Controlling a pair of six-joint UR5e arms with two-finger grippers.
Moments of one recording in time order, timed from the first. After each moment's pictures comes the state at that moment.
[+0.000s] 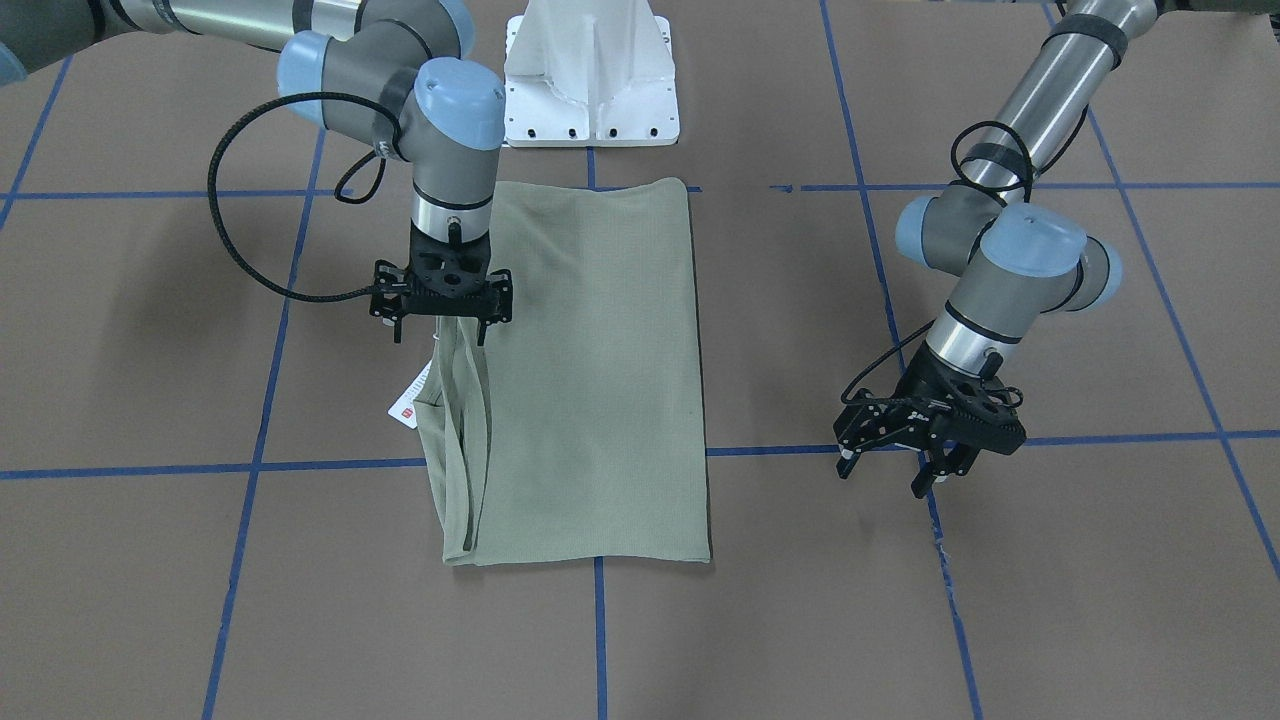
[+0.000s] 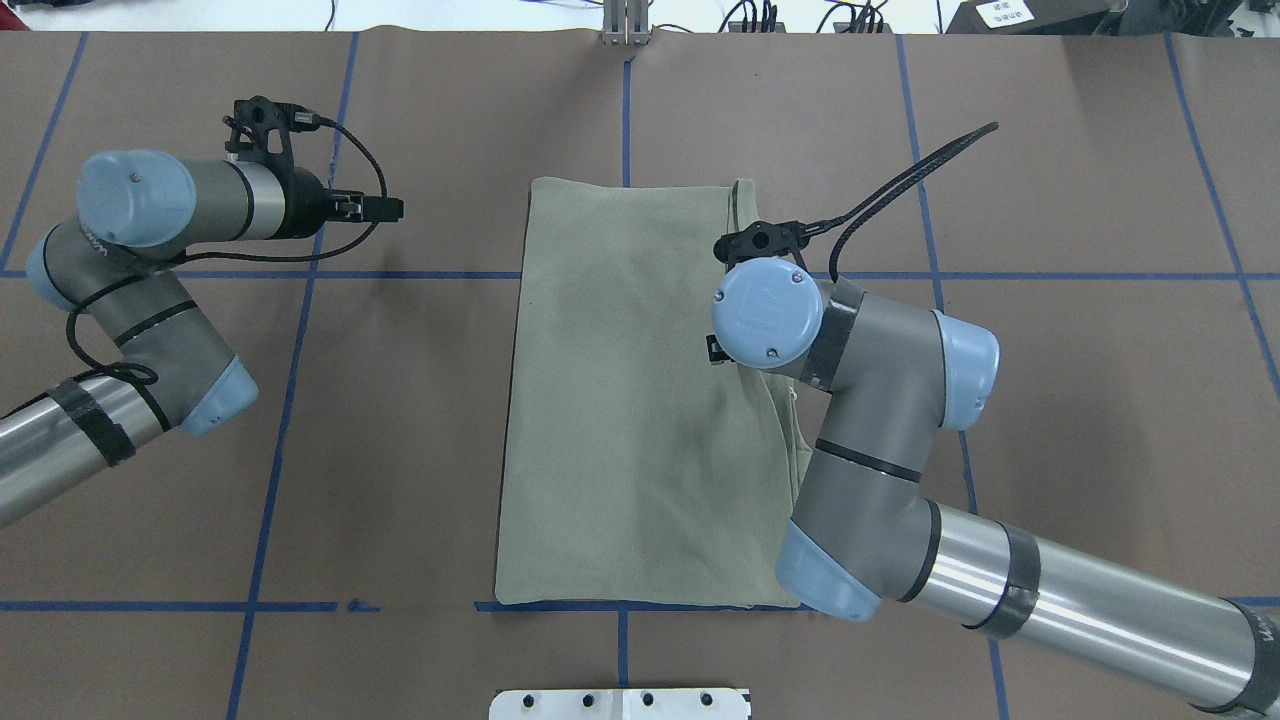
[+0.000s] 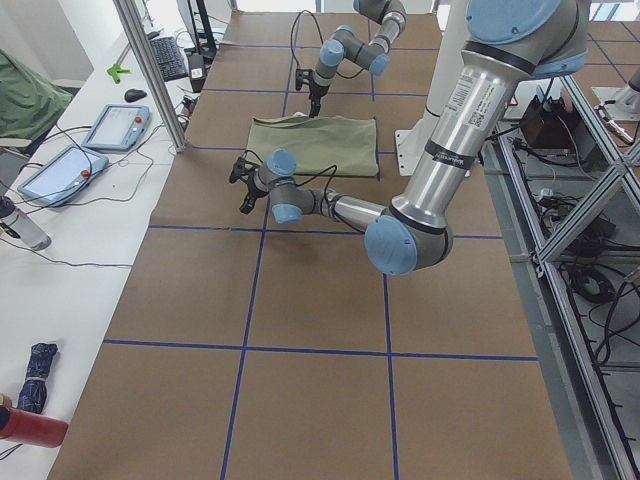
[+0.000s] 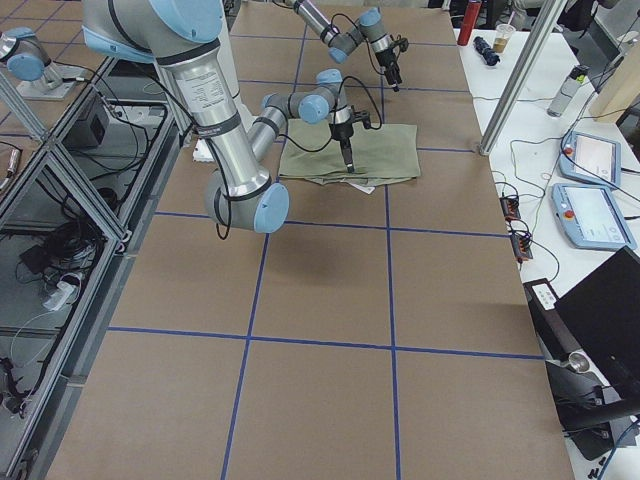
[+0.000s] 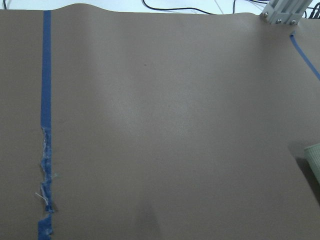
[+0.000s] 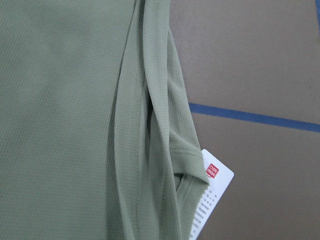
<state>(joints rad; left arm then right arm) -0.82 -2.03 -1.27 -2.61 -1.78 -0.97 0.49 -0.95 1.67 -1.71 1.54 1.09</state>
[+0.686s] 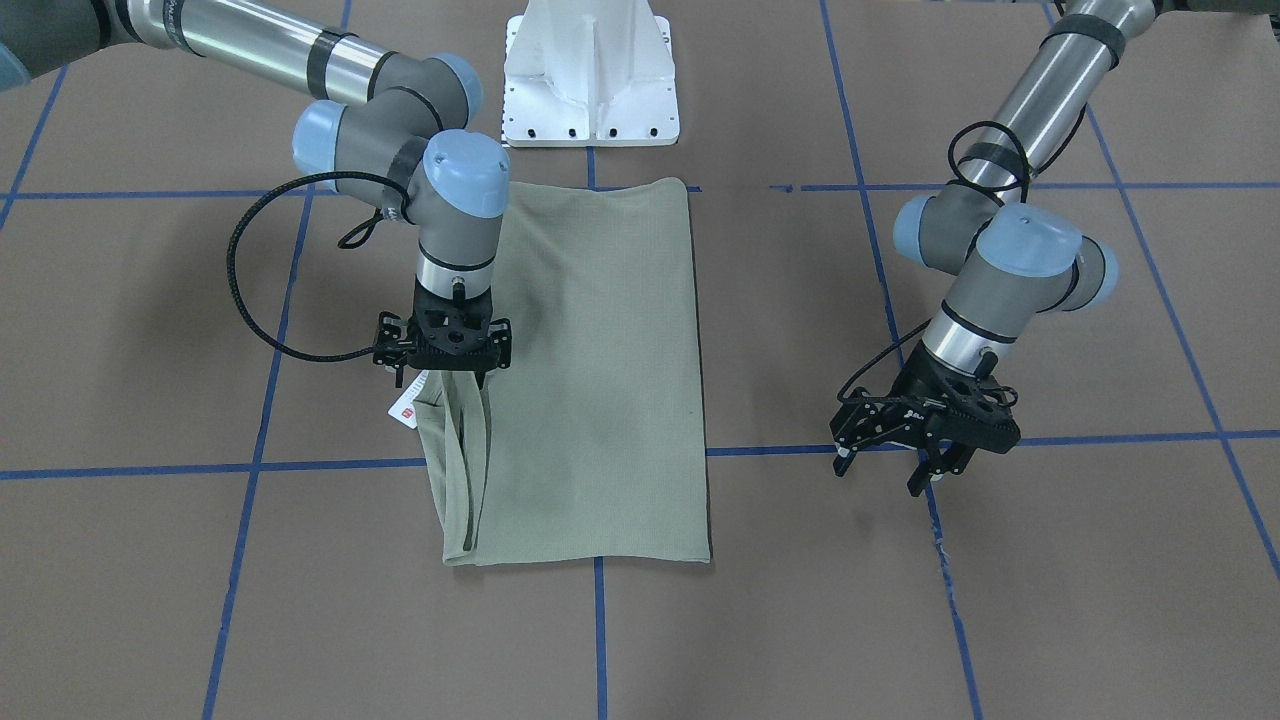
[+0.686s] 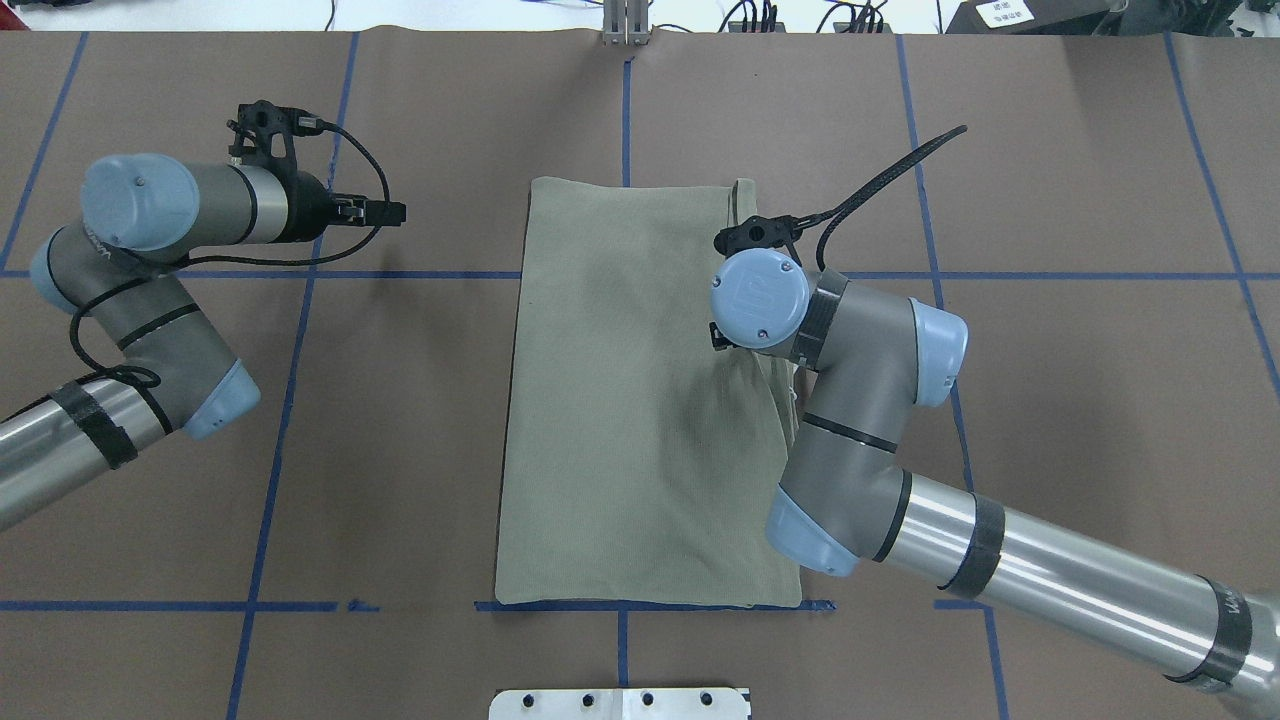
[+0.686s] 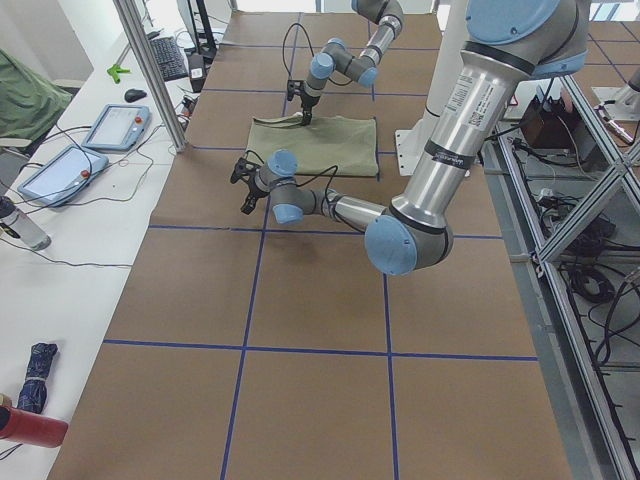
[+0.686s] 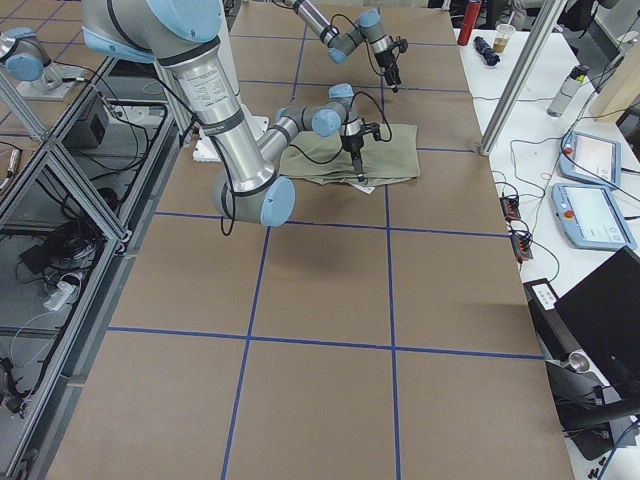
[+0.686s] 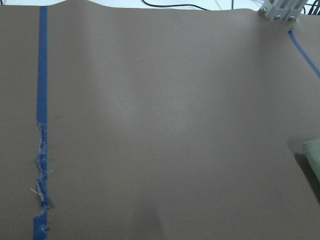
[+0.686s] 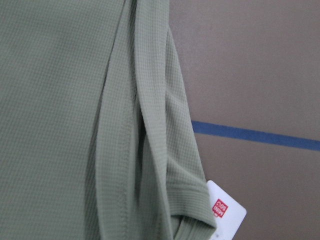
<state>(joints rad) -0.81 -2.03 -1.27 -2.61 -1.78 -0.97 0.52 -0.94 1.55 -1.62 1.54 1.04</state>
